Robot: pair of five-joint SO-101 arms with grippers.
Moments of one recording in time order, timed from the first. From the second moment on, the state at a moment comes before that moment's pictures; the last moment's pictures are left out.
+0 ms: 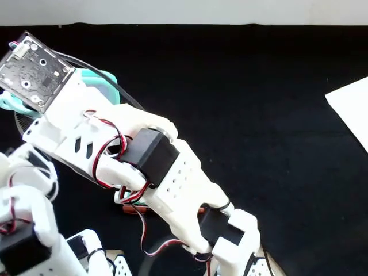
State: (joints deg) left arm -35.5 -70.4 35.2 68.0 -18.4; right arm -63.5 14.5 -67.8 77.9 7.3
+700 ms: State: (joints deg) left arm -36.2 -11.6 -34.9 86.6 -21.4; right arm -66.7 14.6 -78.3 78.5 4.3
